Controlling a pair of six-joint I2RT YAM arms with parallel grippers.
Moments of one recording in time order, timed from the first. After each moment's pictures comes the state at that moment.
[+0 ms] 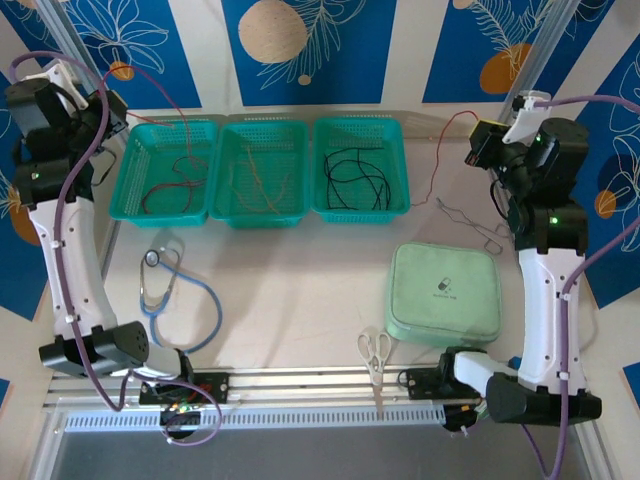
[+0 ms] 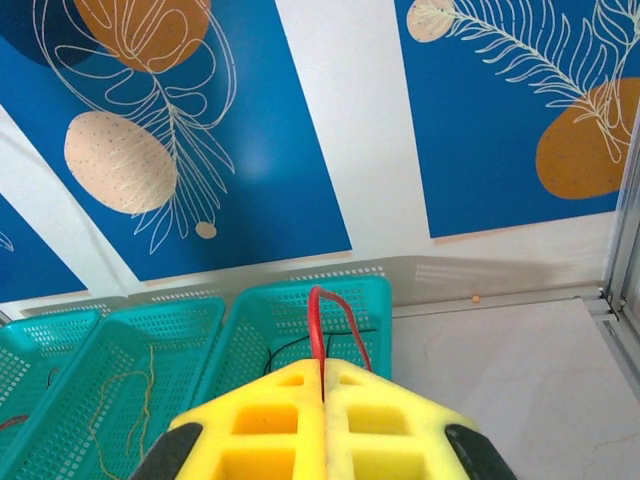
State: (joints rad) left arm 0.25 1.44 1.92 -0.72 0.29 -0.43; right arm -0.09 1.13 1.57 -0.63 -0.23 0.23
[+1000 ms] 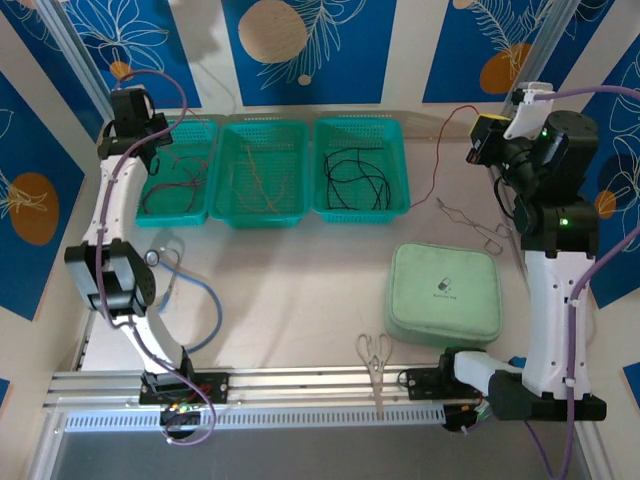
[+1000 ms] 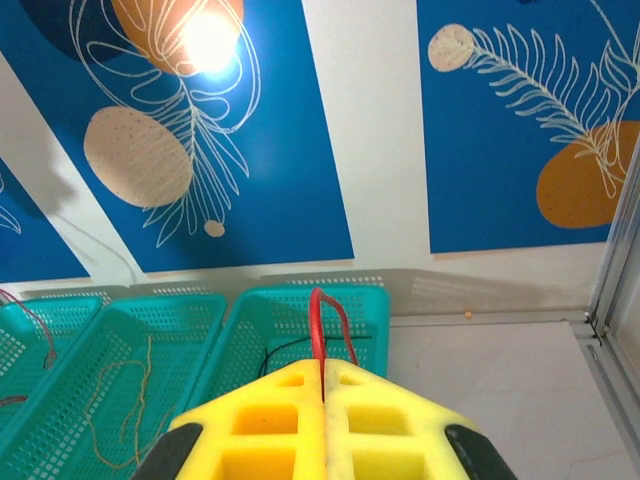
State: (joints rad) left arm 0.11 1.83 1.82 -0.54 -0.17 -0.13; right arm -0.04 1.14 1.70 -0.73 -0.20 0.16
